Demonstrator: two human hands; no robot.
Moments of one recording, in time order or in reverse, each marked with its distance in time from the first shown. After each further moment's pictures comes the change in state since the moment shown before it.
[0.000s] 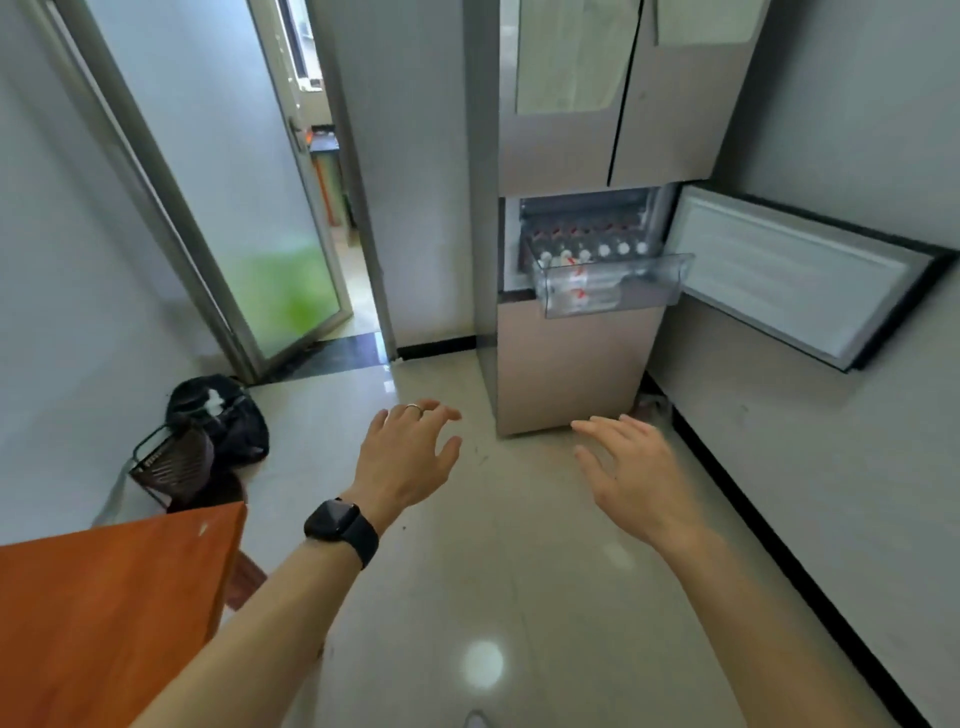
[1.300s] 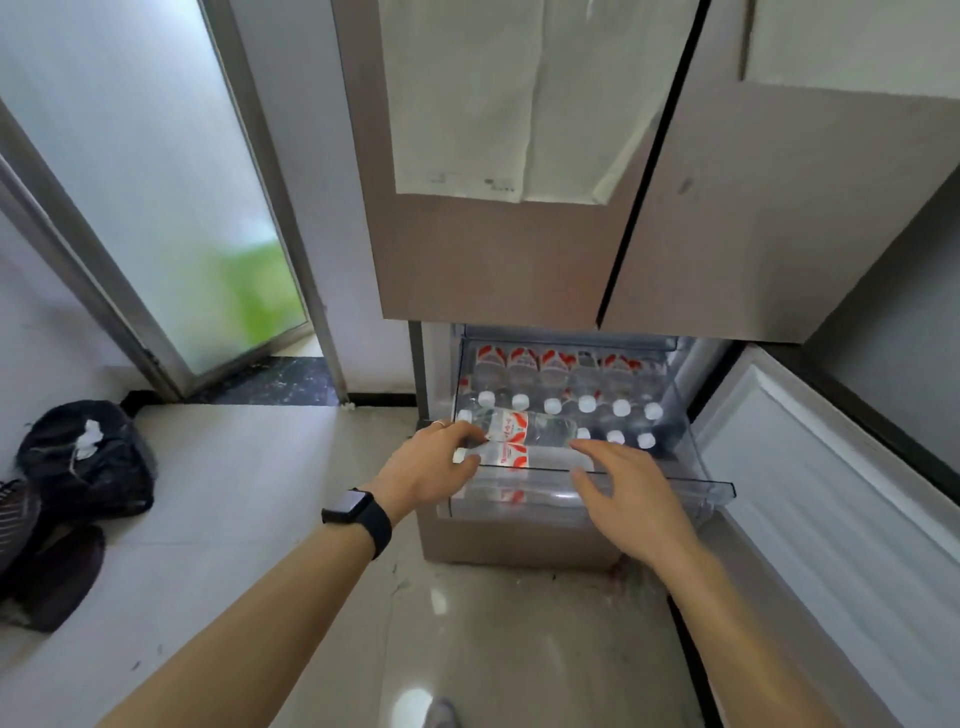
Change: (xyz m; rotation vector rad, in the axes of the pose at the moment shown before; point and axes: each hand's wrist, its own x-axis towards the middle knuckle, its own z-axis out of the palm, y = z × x) left_hand 0.672 0.108 0.197 -0.355 -0.259 -0.182; right_hand 0.636 0.369 0.044 0.117 -0.313 -0.065
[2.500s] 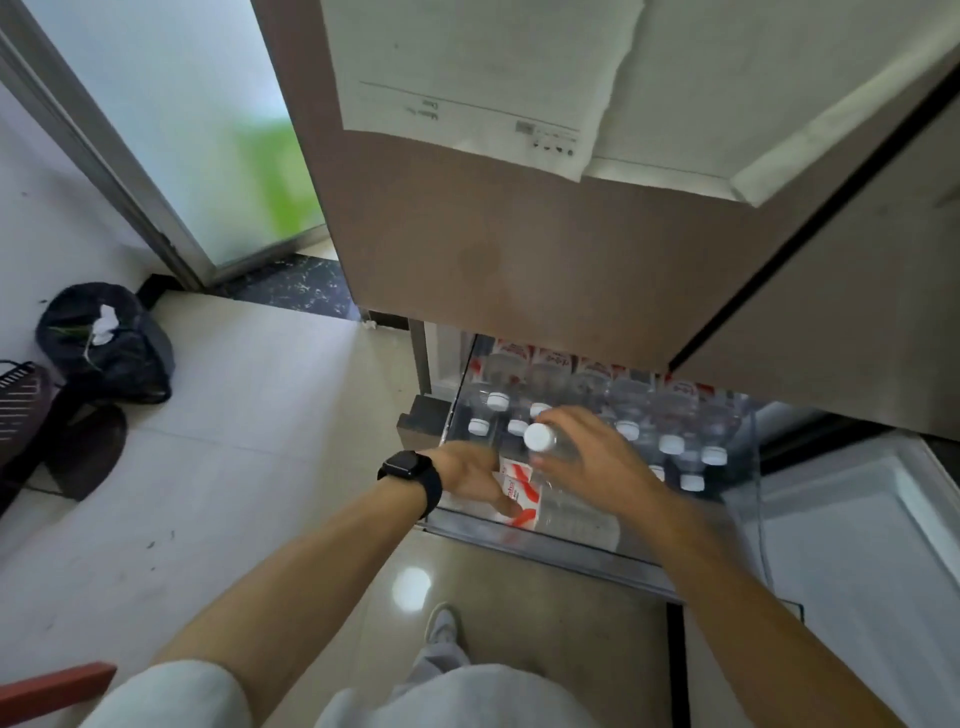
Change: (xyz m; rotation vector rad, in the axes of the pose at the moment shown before) left_hand 0.153 0.000 0.046 -0.069 -0.718 -0.274; right_hand 0.206 0.058 0.061 0.000 -0.419 -0.207
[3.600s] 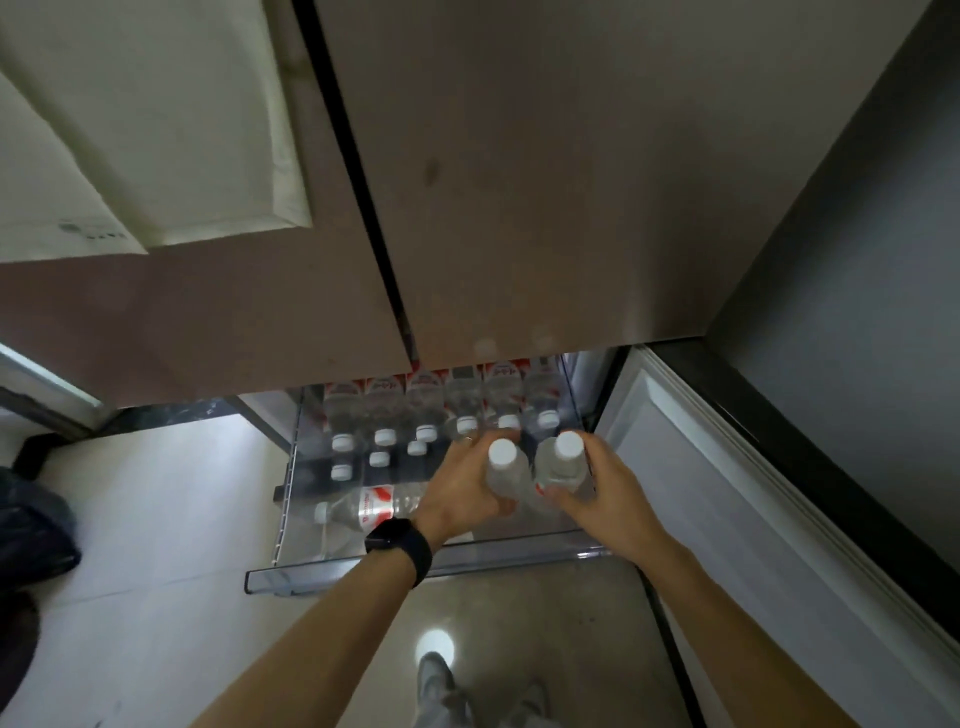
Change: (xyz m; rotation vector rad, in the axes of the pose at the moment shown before) left_hand 0.043 0.171 0.068 -0.072 0.588 0.471; right_hand -0.163 0.123 -0.045 0.440 0.402 0.365
